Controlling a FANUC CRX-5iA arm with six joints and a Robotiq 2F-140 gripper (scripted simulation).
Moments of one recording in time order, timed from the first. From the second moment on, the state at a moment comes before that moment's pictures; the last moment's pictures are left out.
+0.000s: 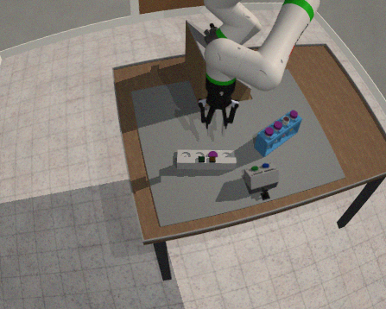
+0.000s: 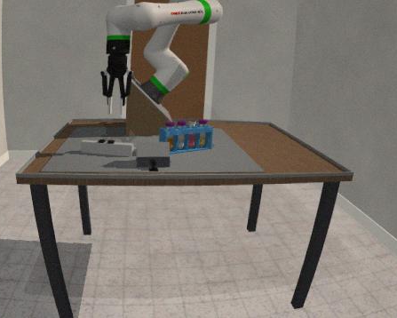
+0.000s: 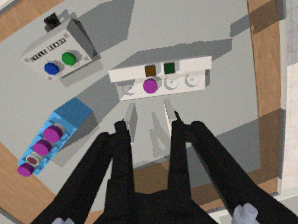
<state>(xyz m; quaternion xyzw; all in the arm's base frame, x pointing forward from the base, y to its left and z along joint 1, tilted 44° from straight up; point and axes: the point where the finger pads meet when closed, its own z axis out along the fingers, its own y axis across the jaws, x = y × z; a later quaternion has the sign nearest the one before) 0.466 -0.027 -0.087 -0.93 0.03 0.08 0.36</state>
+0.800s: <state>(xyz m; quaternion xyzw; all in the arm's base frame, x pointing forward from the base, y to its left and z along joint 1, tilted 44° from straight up) 0.450 0.036 -0.024 -0.82 0.42 0.23 0.31</state>
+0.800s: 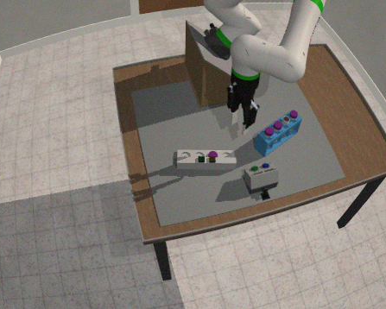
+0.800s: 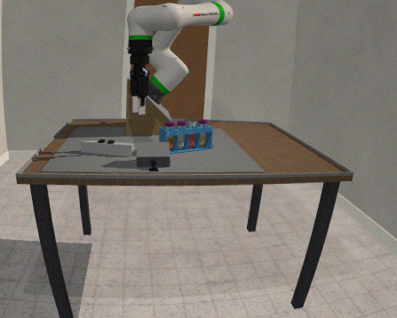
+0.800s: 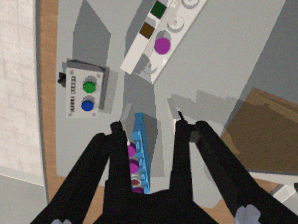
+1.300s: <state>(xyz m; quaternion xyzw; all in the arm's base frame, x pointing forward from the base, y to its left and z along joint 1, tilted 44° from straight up) 0.435 0.093 0.032 -0.68 0.63 0.30 0.23</state>
